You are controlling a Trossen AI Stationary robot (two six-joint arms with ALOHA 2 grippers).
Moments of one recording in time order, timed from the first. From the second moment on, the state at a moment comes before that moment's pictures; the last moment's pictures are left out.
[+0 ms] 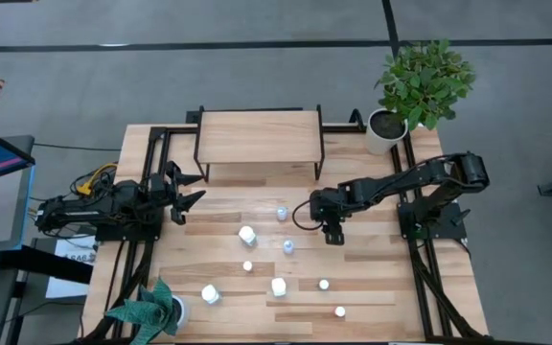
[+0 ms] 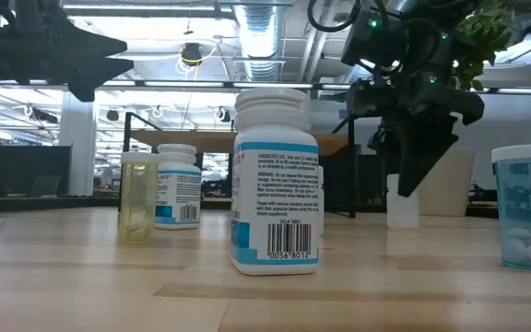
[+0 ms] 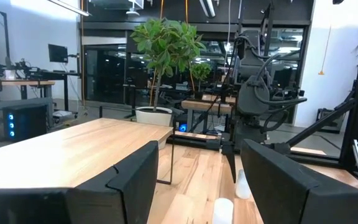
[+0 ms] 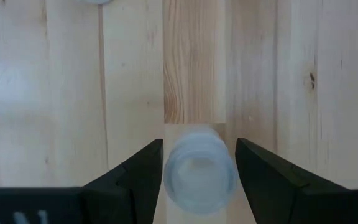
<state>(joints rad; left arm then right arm) 0.05 0.01 0.02 0.19 -0.20 -0.05 0.02 1.57 0.88 -0.52 -0.08 0.07</state>
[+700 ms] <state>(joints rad) 0.05 0.01 0.02 0.19 -0.20 -0.05 0.01 1.57 0.93 -0.58 -0.08 0.07</state>
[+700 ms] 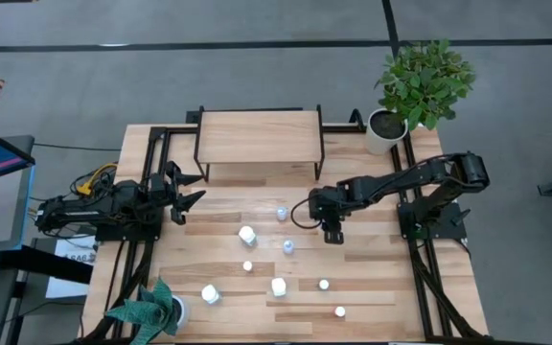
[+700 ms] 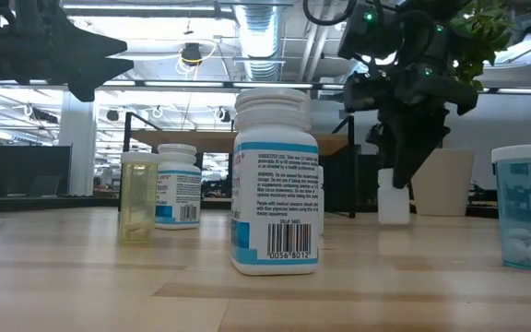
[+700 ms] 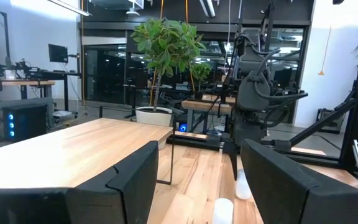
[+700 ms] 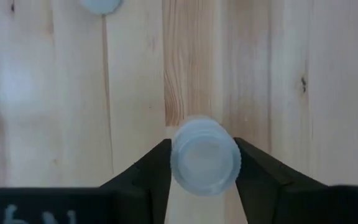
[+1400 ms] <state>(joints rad) 0.05 0.01 0.02 0.19 -0.20 -0.05 -0.13 1.58 1.37 -0.57 0.17 -0.23</state>
